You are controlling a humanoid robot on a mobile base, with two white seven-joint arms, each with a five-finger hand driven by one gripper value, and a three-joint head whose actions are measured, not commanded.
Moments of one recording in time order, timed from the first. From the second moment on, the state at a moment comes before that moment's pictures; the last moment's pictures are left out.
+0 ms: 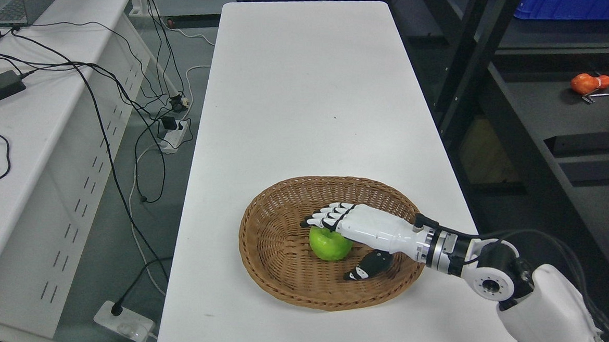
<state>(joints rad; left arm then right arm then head) 0.00 0.00 -0.07 -0.05 0.04 -0.03 -0.14 -0.29 -0.53 0.43 -1.70 0.53 -0.43 0.47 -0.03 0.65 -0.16</state>
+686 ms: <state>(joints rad) 0.00 0.00 -0.07 -0.05 0.04 -0.03 -0.14 -0.33 -0.50 0.48 -1.66 0.61 -0.39 0.46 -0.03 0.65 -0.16</state>
